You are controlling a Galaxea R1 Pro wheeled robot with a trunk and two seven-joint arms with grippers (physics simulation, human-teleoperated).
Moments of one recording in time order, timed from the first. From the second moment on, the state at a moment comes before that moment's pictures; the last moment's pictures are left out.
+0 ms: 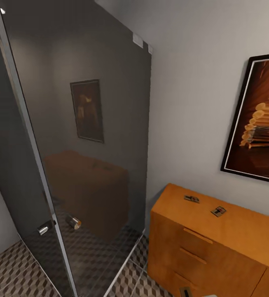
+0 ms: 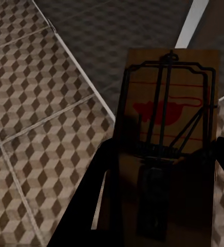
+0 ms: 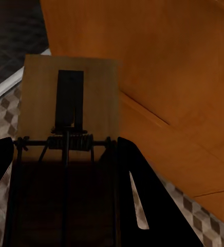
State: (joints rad) left arm -0.26 0.05 -0.51 0.07 0.93 -0.62 0.02; right arm -0.38 -0.03 -0.17 0.06 0.32 -0.55 -0.08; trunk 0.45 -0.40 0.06
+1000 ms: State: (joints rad) left arm -0.26 0.05 -0.51 0.07 0.93 -0.62 0.02; right arm -0.38 -0.03 -0.17 0.06 0.32 -0.56 -0.08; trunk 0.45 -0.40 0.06
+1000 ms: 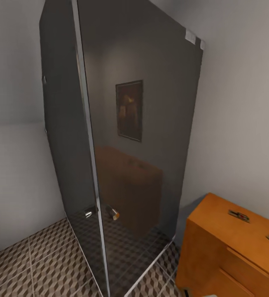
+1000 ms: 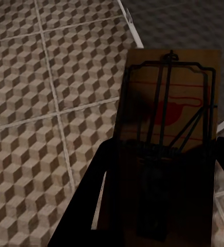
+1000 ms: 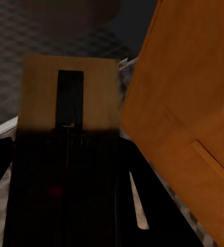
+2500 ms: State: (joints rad) left arm -0.26 0.05 -0.51 0.07 0.93 -0.62 0.02; right arm -0.38 -0.03 -0.17 0.06 0.32 -0.56 -0.08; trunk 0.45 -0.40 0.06
